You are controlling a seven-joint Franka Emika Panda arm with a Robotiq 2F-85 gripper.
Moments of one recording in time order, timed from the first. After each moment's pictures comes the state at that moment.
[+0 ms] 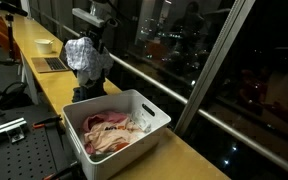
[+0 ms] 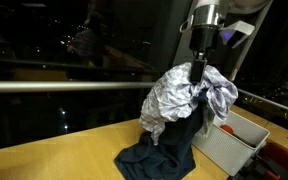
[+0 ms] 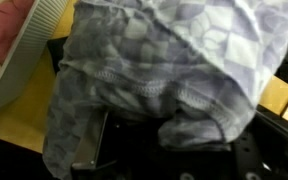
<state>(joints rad) 0.21 0.32 0.27 -1.69 0.03 1.82 -0.17</state>
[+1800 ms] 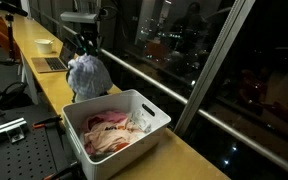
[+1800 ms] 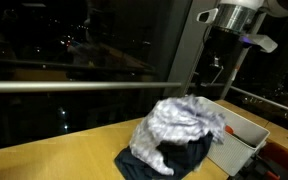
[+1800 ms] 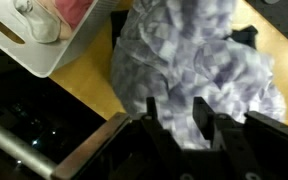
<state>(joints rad) 0.24 0.09 0.25 -2.01 -0.22 2.16 -0.19</state>
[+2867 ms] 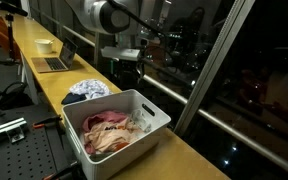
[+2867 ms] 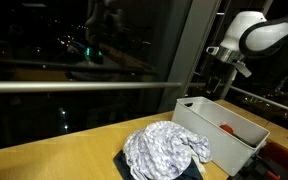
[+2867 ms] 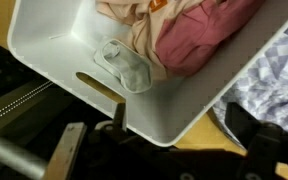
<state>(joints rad) 0.02 0.24 0.07 -2.04 -0.21 2.43 -0.43</state>
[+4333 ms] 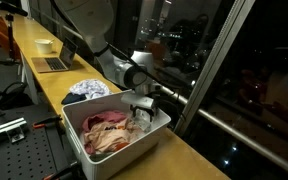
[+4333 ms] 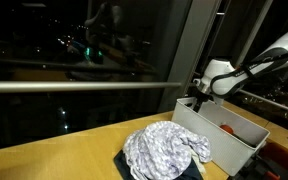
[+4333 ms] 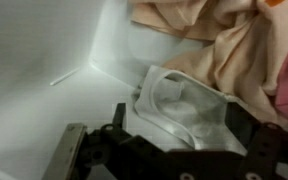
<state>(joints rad) -0.02 0.71 -0.04 -1.77 -0.29 2.63 -0.34</state>
